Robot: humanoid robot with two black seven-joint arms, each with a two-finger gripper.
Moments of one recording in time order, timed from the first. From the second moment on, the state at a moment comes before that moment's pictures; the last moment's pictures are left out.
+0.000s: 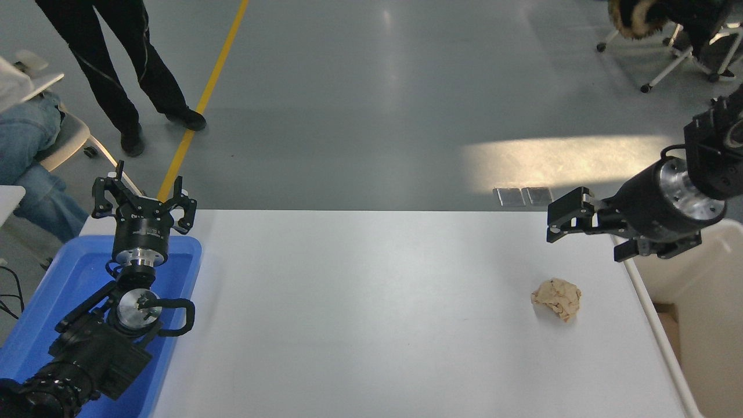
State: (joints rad) left arm -0.61 0.19 -0.97 -0.40 -0.12 -0.55 -0.56; right arm 2.13 -0.49 -1.35 1.61 0.01 0.27 -0.11
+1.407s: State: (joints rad) left arm -0.61 0.19 -0.97 -0.40 -0.12 -0.55 -0.56; right arm 1.16 -0.11 -1.23 0.68 0.05 0.09 -0.12
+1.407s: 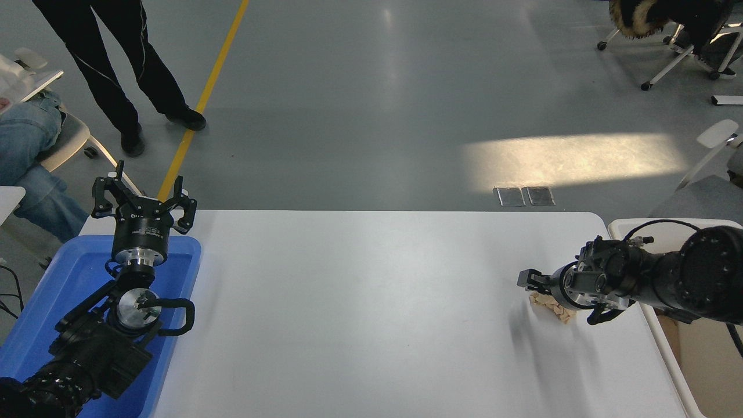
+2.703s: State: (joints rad) left arm -0.61 0.19 -0.97 -0.40 -0.12 -0.55 -0.56; right arm 1.97 -0.51 -1.25 1.54 -0.01 0.31 -0.12
